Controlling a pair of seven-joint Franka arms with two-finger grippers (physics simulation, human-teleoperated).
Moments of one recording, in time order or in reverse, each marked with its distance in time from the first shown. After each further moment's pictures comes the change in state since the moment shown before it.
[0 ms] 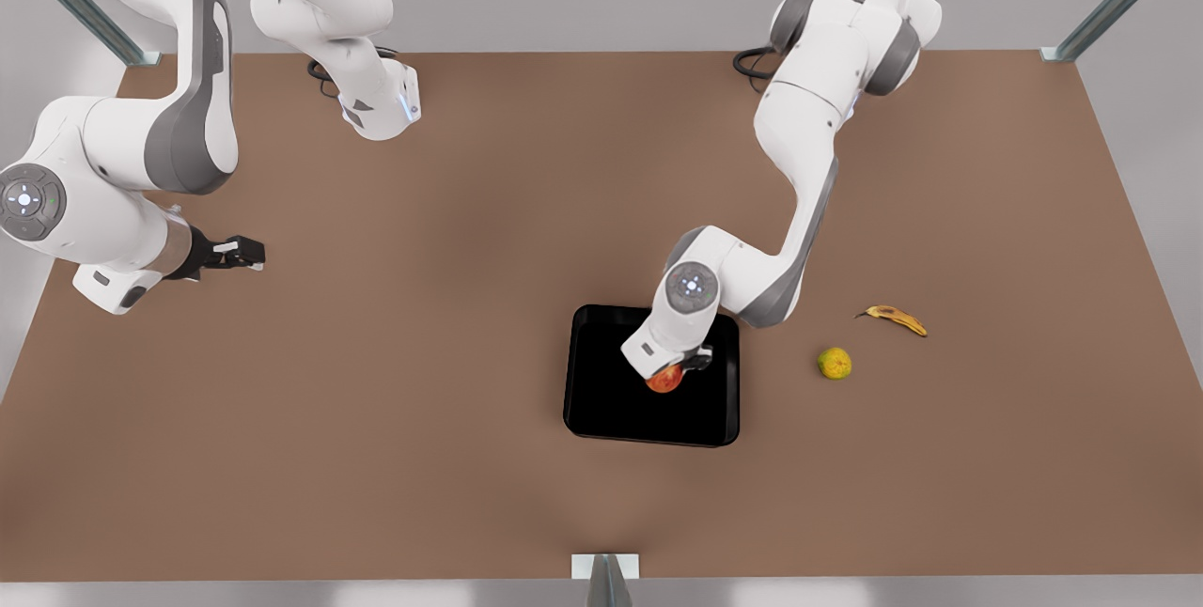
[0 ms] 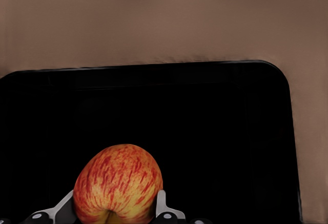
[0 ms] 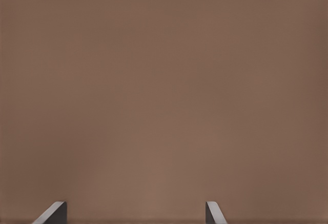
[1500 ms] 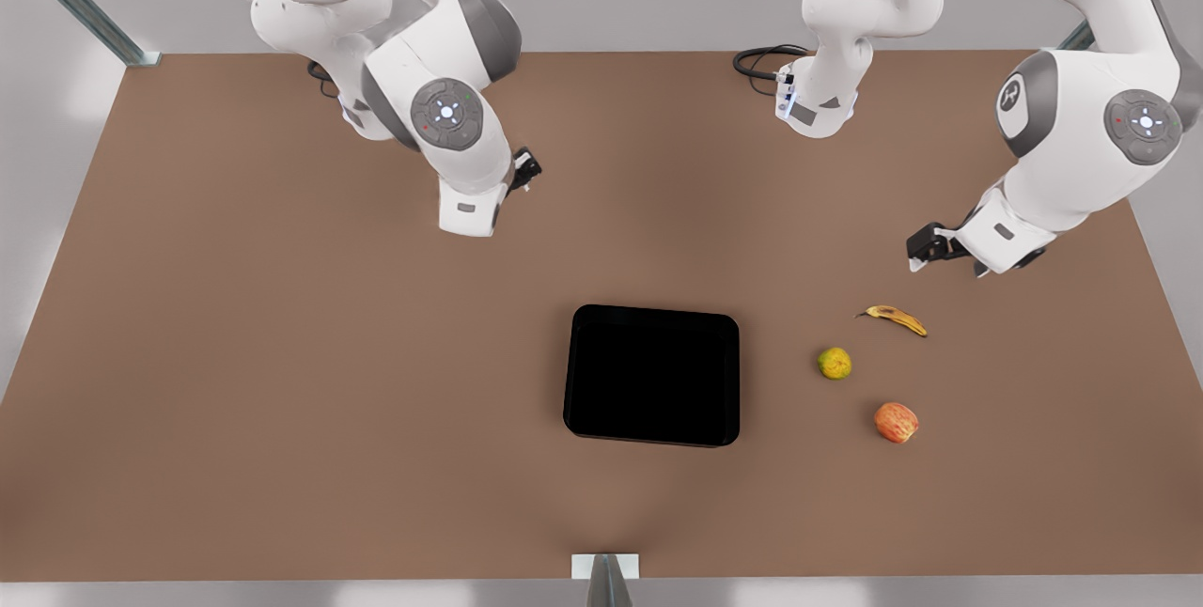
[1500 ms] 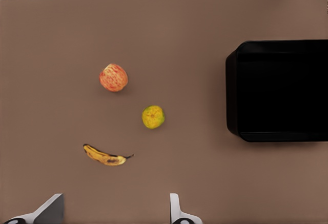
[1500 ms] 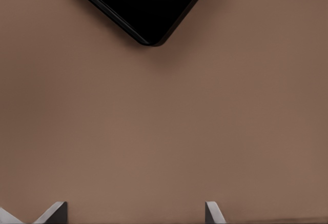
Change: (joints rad) left arm 0.501 -0.714 -0.015 -0.395 -0.036 -0.382 0.489; right arm 0.303 0.165 0.409 0.192 0.076 -0.057 0.319
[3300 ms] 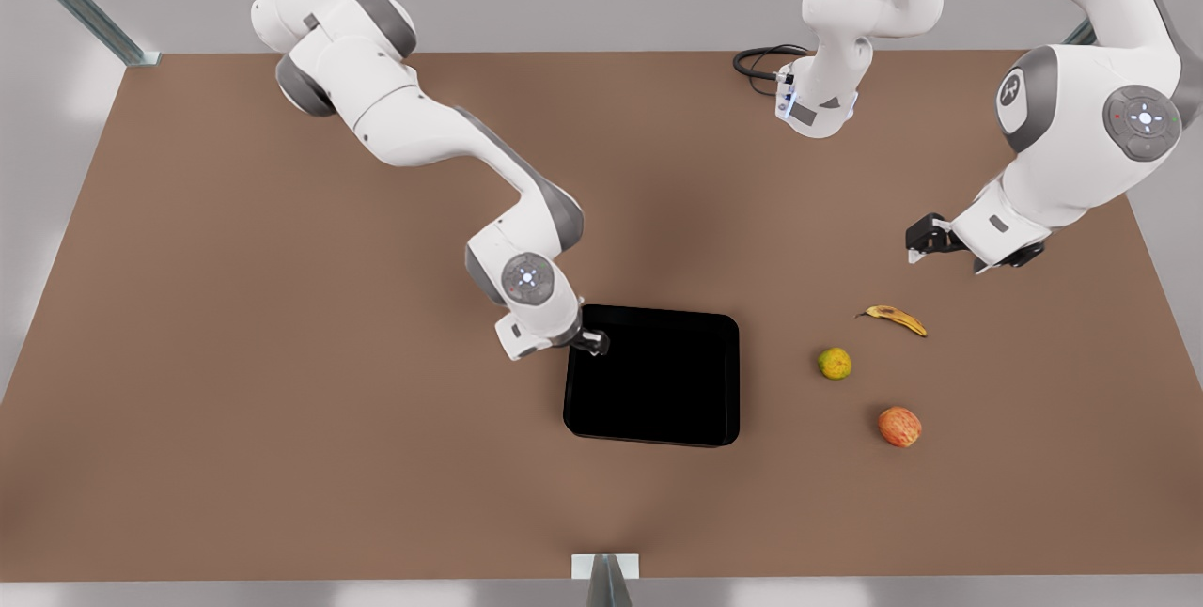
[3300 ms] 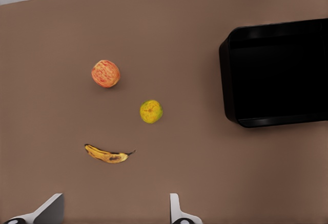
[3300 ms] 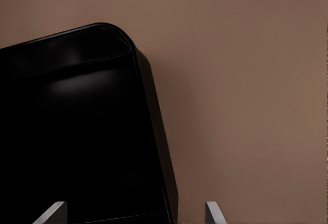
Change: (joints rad) left arm -0.006 -0.007 0.003 0.003 0.002 -0.030 0.075; right arm 0.043 0.515 -0.004 0.192 -0.182 0.595 0.872
